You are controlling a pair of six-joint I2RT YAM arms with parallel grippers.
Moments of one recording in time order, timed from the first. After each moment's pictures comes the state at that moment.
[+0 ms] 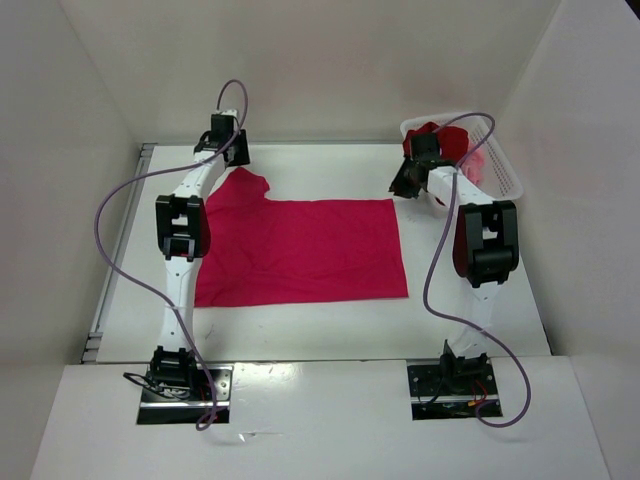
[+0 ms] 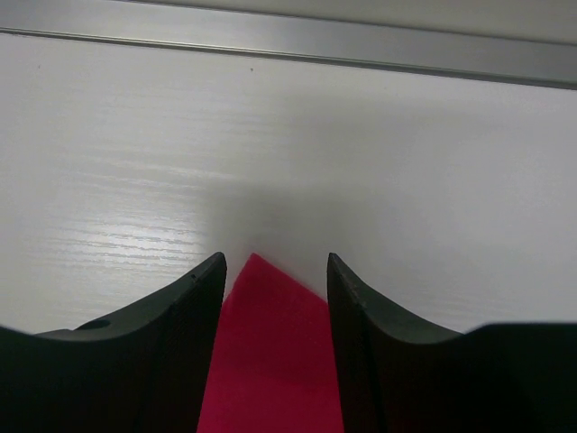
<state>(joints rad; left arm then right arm) -0.05 2.61 2.38 -0.45 -0.05 -0.18 0.11 2.02 1.57 -0.41 -0.04 0.61</state>
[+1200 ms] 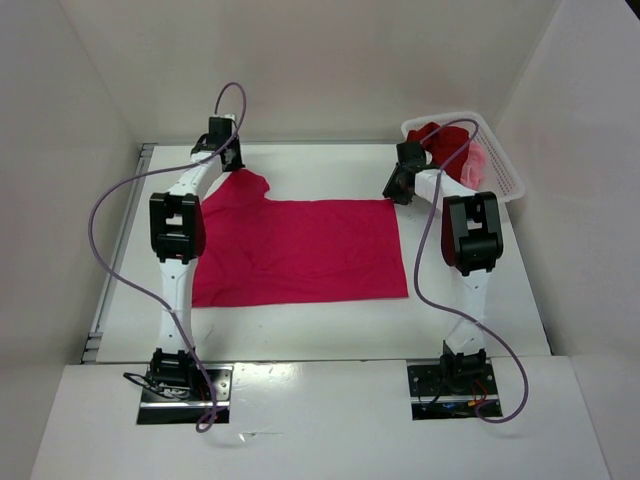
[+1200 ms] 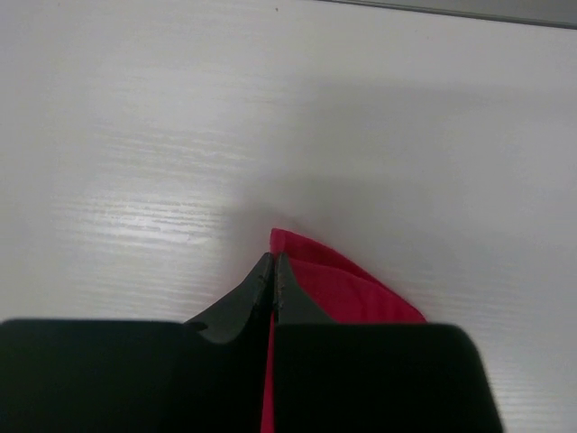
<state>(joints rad) -0.06 2.52 2.23 -0.44 -0.08 -0.17 0.14 2.17 1.60 -0.36 0.09 0.60</state>
